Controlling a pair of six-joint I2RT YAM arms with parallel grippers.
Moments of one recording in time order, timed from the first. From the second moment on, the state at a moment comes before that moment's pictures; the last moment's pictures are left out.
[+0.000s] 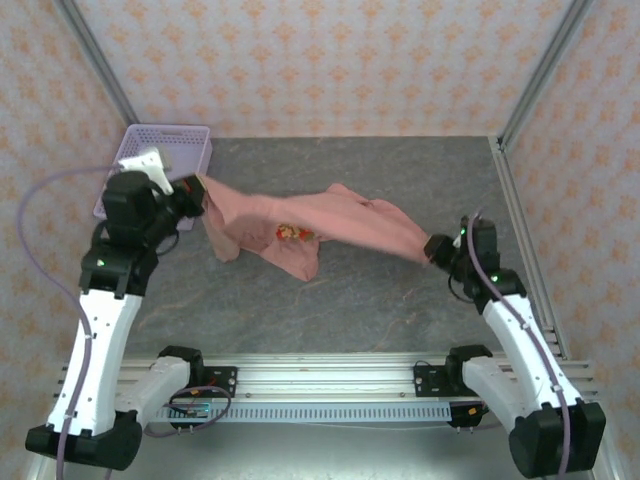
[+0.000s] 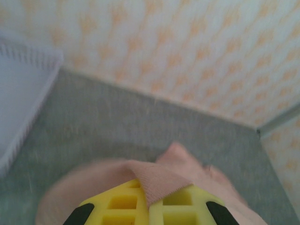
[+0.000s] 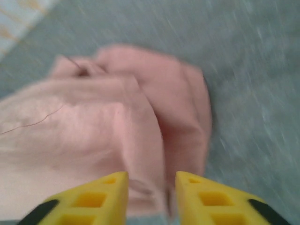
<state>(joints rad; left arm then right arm) -0.06 0.91 1.16 -0.67 0.12 -0.47 0.12 0.83 0.63 -0.58 -0.09 0.64</state>
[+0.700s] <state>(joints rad) -0.06 0.92 0.85 -0.66 0.22 -0.51 0.26 1.66 1.02 -0.49 -0.10 0.42</state>
